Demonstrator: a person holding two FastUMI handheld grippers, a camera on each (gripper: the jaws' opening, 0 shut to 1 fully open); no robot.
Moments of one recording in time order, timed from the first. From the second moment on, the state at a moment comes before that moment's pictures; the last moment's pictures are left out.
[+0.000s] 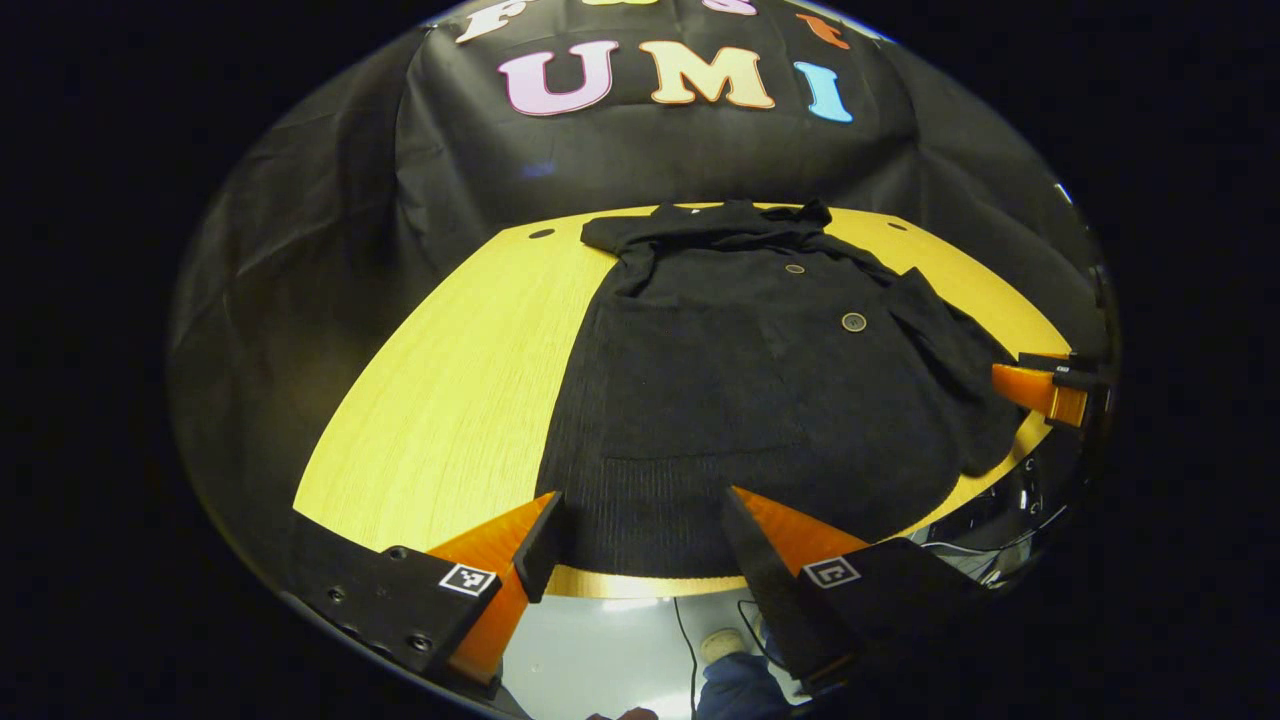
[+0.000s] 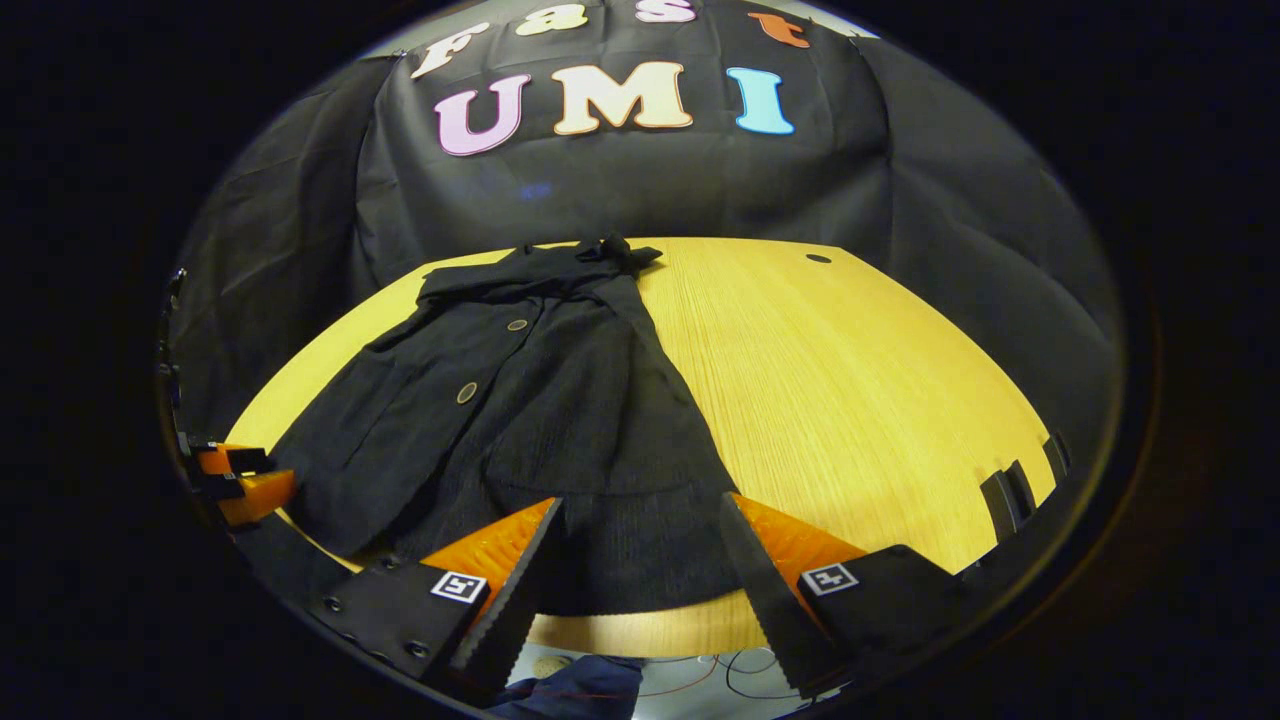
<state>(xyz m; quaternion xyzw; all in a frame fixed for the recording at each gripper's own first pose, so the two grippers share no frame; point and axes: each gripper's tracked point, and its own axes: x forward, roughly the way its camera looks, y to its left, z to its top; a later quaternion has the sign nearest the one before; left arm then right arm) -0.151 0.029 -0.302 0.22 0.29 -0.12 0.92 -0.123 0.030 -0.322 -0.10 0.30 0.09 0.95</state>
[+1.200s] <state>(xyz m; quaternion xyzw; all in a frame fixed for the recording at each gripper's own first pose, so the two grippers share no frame) -0.160 0.006 -0.311 0.19 0.29 -0.18 0.92 -0.137 0.061 -0.339 -0.12 0.30 0.12 0.94</state>
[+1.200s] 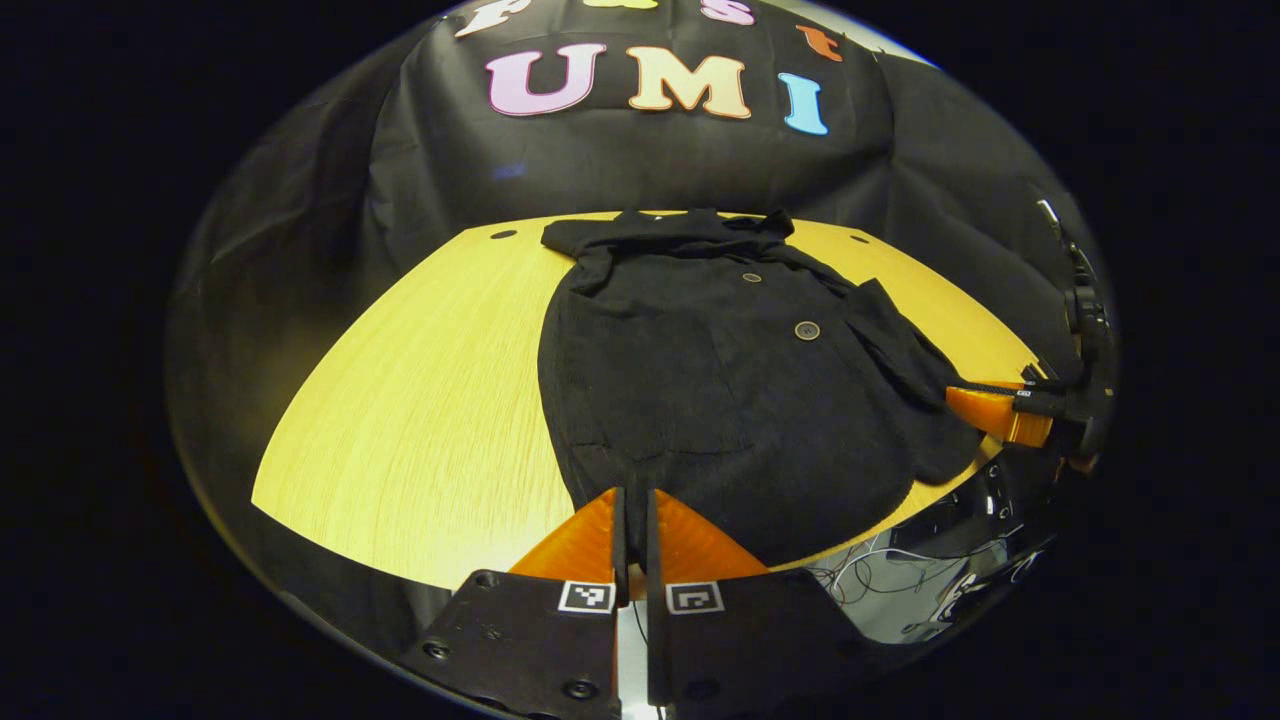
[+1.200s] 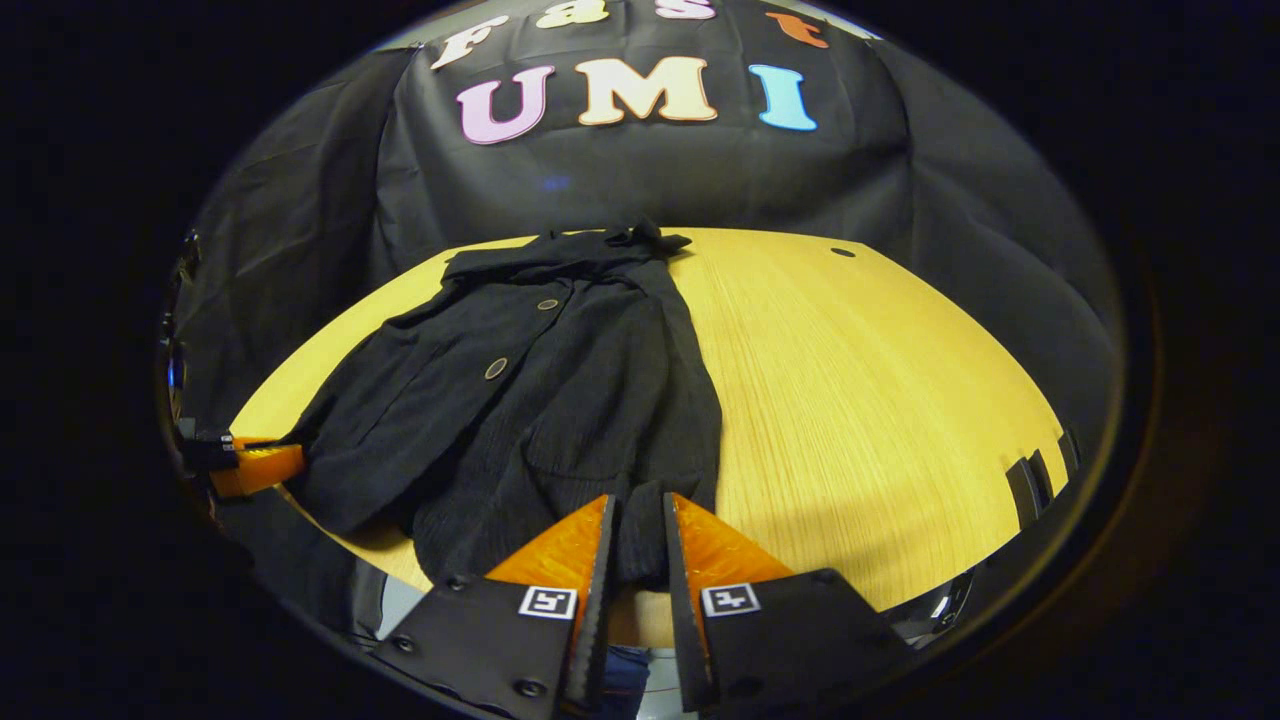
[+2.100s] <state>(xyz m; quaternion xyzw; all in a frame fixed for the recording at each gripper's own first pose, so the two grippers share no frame) -0.135 -0.004 -0.256 0.17 0.27 -0.18 0.93 -0.126 0.074 -0.288 -0.12 0.30 0.12 0.94</state>
